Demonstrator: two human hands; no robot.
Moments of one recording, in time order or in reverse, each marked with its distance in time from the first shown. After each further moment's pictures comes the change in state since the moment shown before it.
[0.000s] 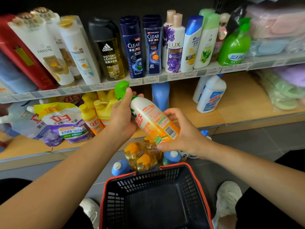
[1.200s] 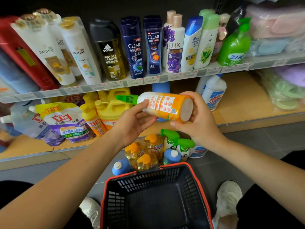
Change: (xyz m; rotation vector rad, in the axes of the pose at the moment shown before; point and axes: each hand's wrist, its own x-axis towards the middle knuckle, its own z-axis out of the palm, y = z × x) left_hand -0.009 -0.009 -0.012 0.122 -0.172 -0.255; right_hand 0.003 0.002 -0.029 0.012 0.309 -0.233
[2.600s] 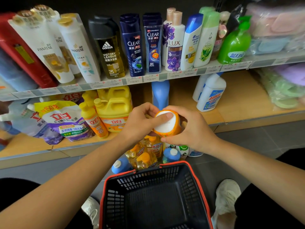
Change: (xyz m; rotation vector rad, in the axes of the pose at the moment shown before) left_hand -0.020 -0.015 0.020 0.774 0.012 0.327; right_hand -0.008 -0.006 0.010 -0.195 -0.174 -0.086
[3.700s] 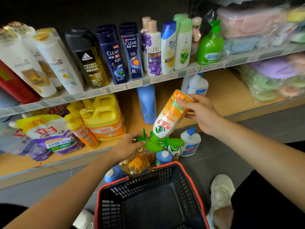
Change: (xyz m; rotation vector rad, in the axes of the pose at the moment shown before) left_hand 0.020 -0.090 -0.005 0.275 -0.225 -0.118; right_hand 0.017 0.048 -0.061 0.530 0.302 0.548
